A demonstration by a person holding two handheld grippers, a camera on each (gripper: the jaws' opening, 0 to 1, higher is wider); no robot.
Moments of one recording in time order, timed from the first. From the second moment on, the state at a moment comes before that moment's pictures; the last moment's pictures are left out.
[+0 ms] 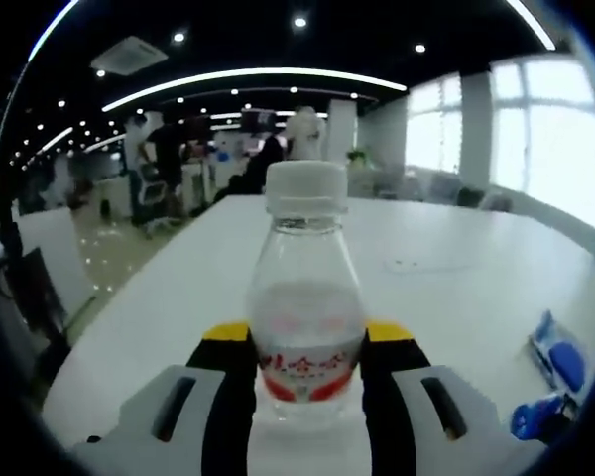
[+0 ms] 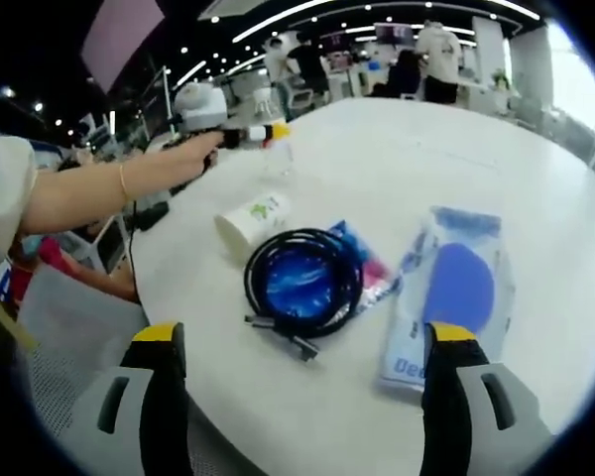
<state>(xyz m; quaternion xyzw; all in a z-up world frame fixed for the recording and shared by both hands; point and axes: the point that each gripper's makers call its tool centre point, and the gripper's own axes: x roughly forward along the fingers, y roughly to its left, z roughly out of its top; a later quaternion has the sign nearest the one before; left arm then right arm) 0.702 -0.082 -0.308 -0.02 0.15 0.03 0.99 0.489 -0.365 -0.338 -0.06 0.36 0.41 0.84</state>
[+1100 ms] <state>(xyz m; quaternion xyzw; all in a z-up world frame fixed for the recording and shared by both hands) 0.683 -0.060 -0.318 -0.03 0.13 0.04 0.99 0.484 -0.361 -0.339 -0.06 0.37 0.41 0.83</state>
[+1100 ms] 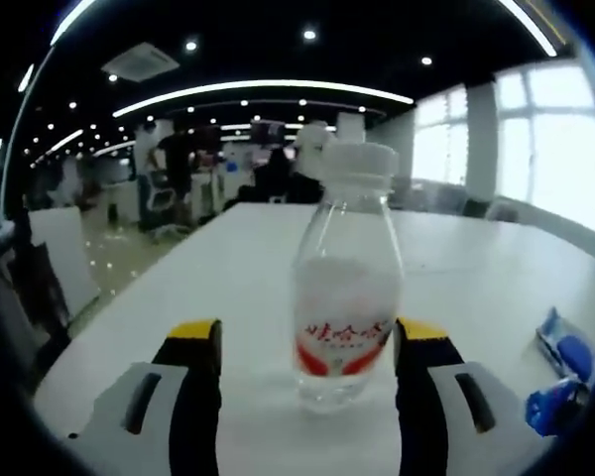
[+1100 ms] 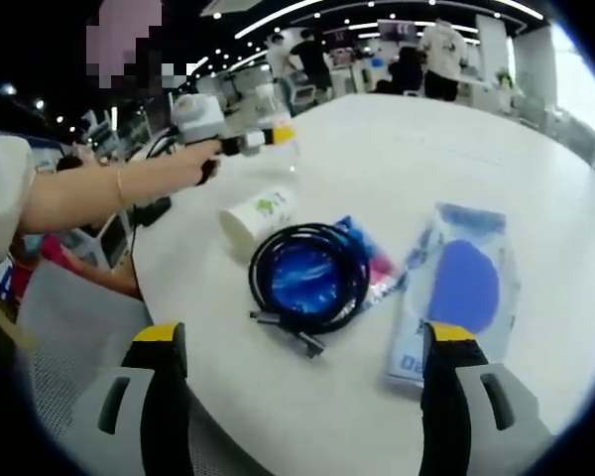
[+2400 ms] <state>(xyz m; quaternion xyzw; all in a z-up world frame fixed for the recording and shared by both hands) 0.581 -0.103 -0.284 -0.02 0.13 -0.09 0.99 0.487 -0.345 -0.315 -0.06 0.31 0.44 0.84</state>
